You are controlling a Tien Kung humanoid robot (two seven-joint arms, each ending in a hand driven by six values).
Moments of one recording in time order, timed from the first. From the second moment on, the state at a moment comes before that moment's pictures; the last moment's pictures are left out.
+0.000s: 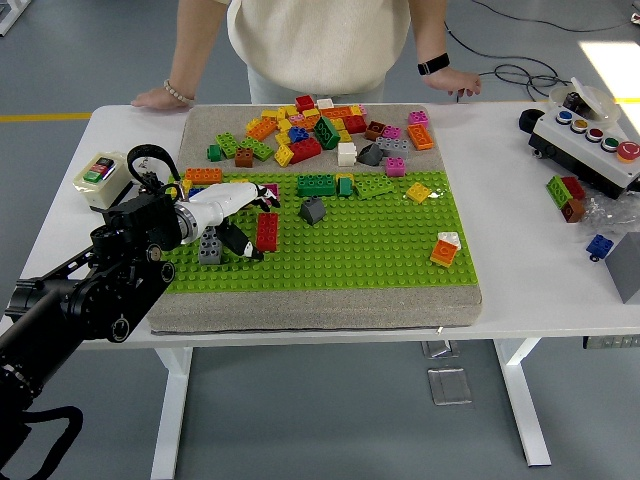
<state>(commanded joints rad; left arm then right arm) -0.78 0.09 -1.00 -0.72 2.12 -0.19 -0.09 0.04 -0.11 1.39 0.18 -1.46 0.06 -0.03</state>
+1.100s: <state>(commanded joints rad) -0.78 0.07 -1.00 -0.70 2.09 -0.15 -0.10 0.04 -0.12 1.40 0.18 -1.45 0.06 -0.03</state>
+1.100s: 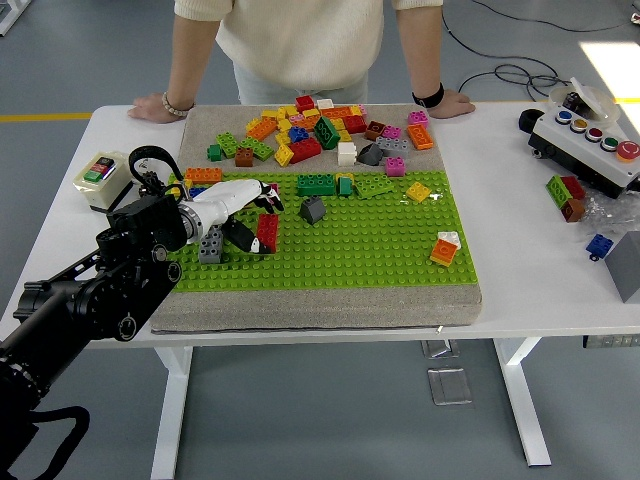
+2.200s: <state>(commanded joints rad) -0.76 0.08 -1.01 -0.73 2.09 -0.14 -0.12 0.04 -0.11 1.40 0.18 -1.45 0.06 -0.03</state>
